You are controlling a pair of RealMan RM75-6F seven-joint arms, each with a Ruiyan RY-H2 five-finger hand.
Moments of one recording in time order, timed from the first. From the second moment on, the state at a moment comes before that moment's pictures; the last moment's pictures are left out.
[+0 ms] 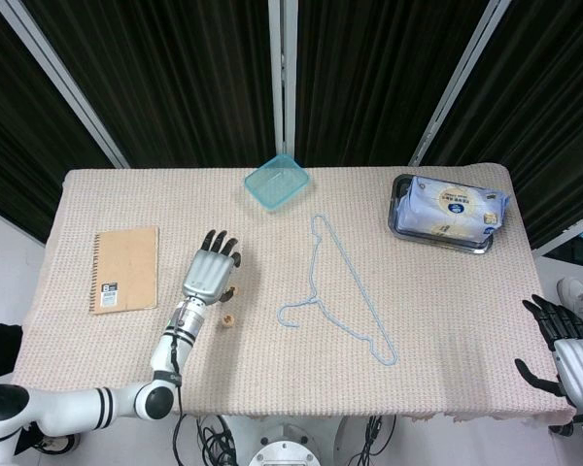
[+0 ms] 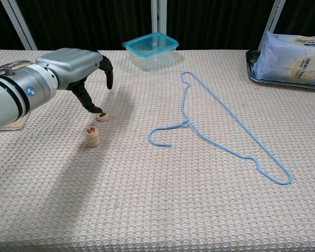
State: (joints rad) left arm -0.79 -1.70 -0.24 -1.51 0.87 1.09 0.77; right arm 0.03 -0.97 -0.05 -1.62 -1.58 1.43 0.26
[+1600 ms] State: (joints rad) left arm -0.88 -1.70 -0.16 -1.44 0.74 0.99 0.76; right arm 0.04 -0.97 -0.05 -1.62 -1.58 1.42 0.26
